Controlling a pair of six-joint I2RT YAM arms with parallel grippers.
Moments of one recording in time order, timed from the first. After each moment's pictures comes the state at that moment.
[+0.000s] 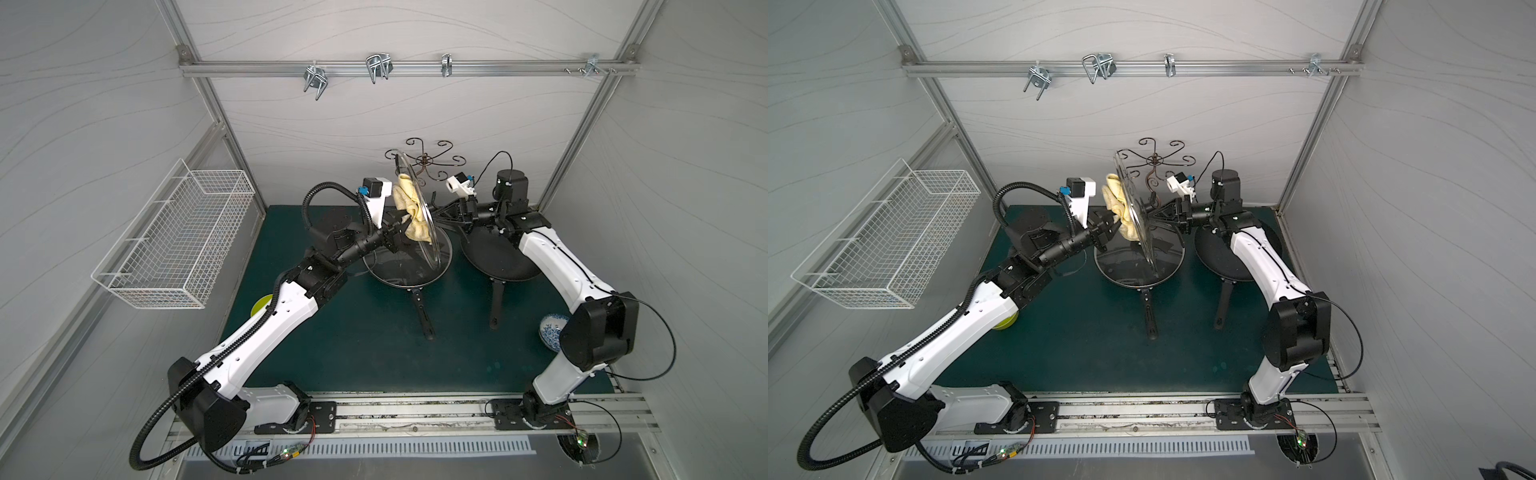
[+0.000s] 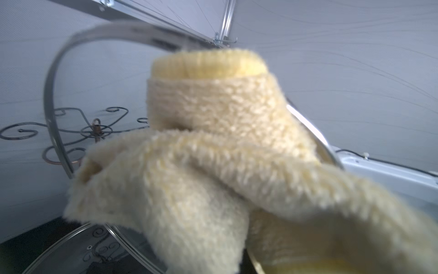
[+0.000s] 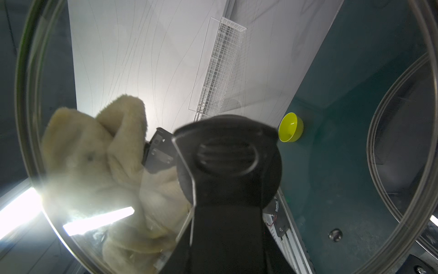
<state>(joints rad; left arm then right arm) -0.60 1.28 1.29 0.10 0.27 -0.28 0.32 1.67 1.56 -0.17 -1.38 0.88</state>
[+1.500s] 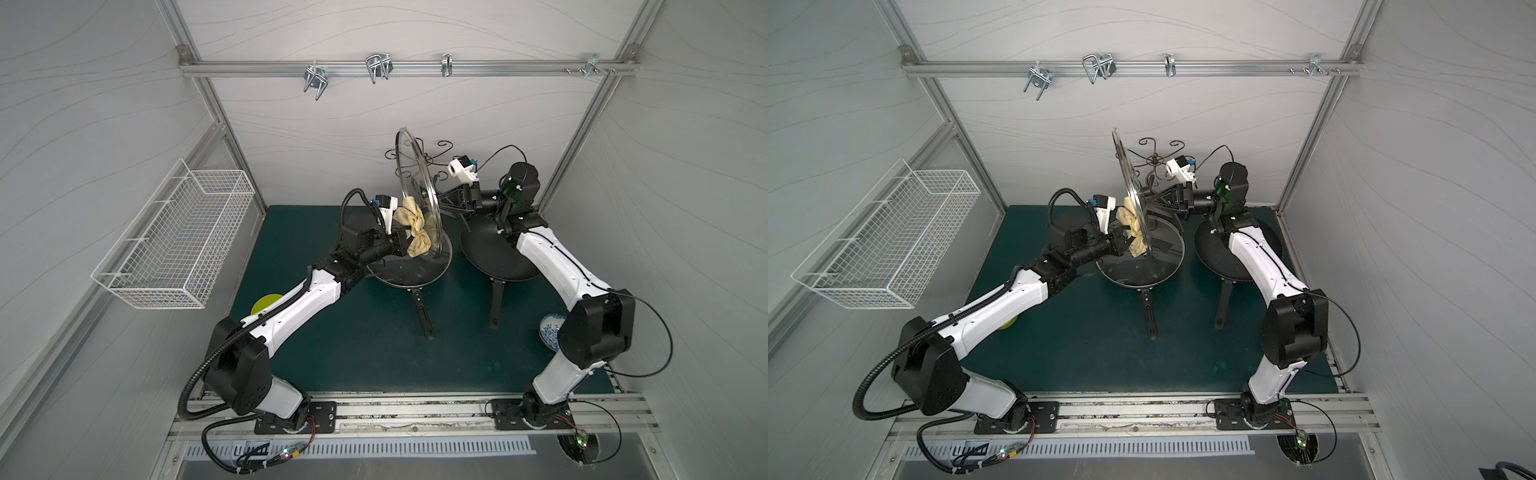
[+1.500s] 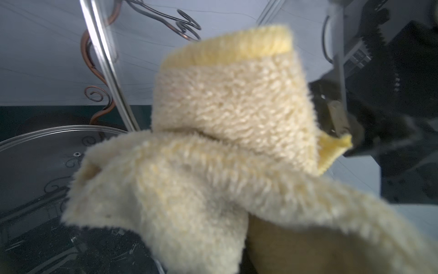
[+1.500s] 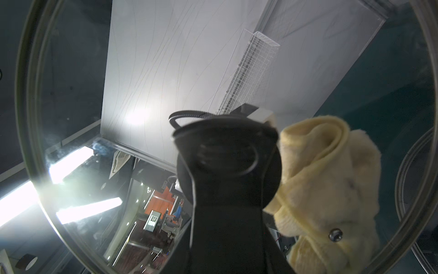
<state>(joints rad) -0.58 1.46 1.17 0.10 0.34 -0.49 0.31 1.70 1.57 0.34 -1.38 1.26</state>
